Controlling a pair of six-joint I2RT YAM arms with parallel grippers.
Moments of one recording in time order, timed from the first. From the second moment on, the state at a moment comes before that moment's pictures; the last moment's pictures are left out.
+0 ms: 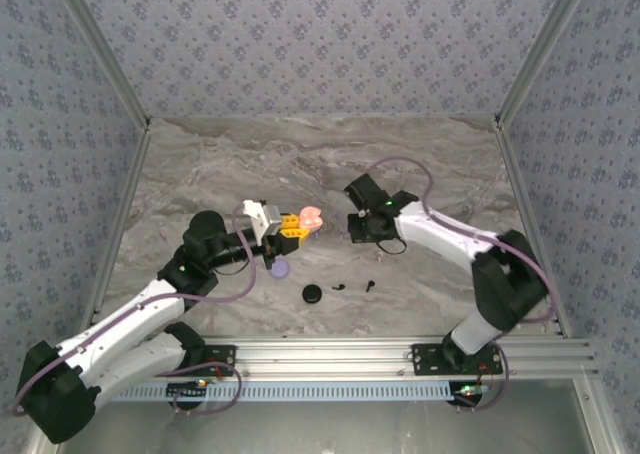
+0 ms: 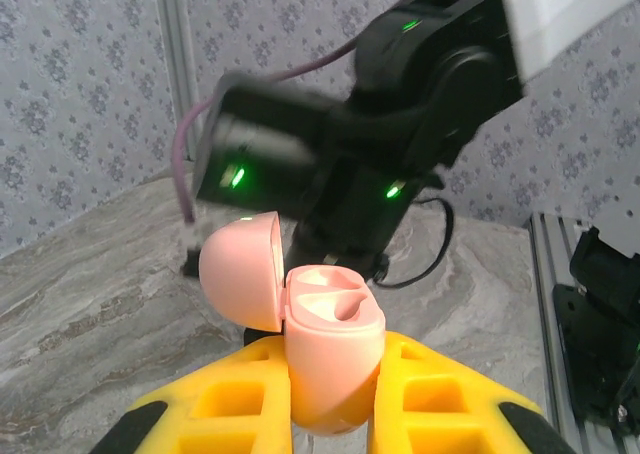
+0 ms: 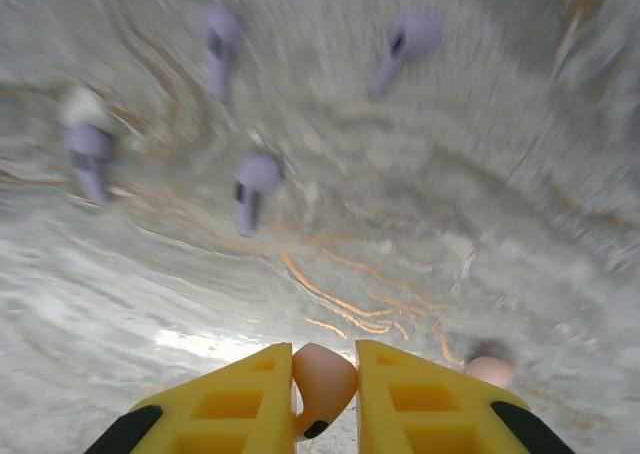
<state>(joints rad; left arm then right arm) -0.68 0.87 0.54 0.29 0.55 -0.01 0.65 1.54 1.08 -0.66 0.07 0.53</state>
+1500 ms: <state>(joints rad) -0.74 1.13 0.60 0.49 0.55 -0.12 0.77 1.11 1.09 -0.38 -0.20 0.09</state>
